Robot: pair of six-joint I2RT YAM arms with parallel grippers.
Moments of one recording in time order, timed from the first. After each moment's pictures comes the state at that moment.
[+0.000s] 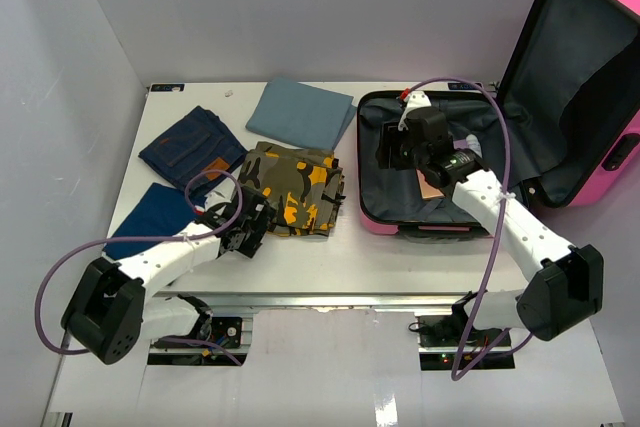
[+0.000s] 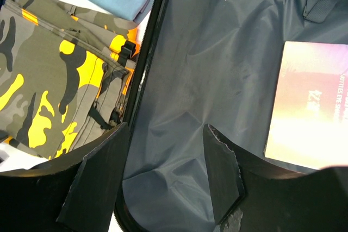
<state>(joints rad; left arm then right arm) -0.58 1.21 0.60 -0.42 -0.30 -1.54 0.50 1.32 1.16 -0.42 0.09 0.25</state>
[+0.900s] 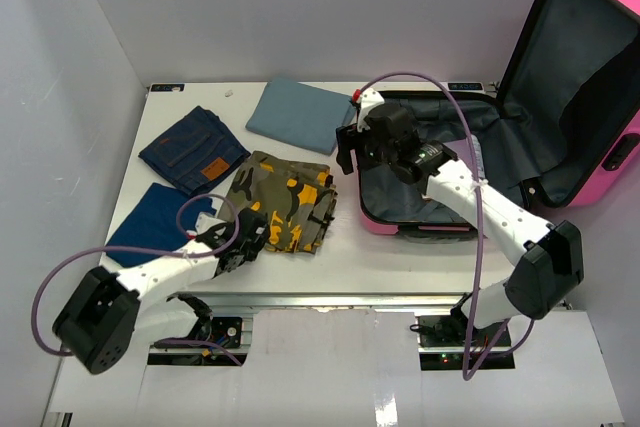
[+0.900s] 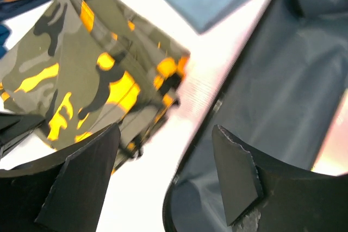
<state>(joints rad) -0.66 1.12 0.43 -0.37 -0.47 -1.77 0.69 1.46 1.31 -0.42 0.03 0.15</state>
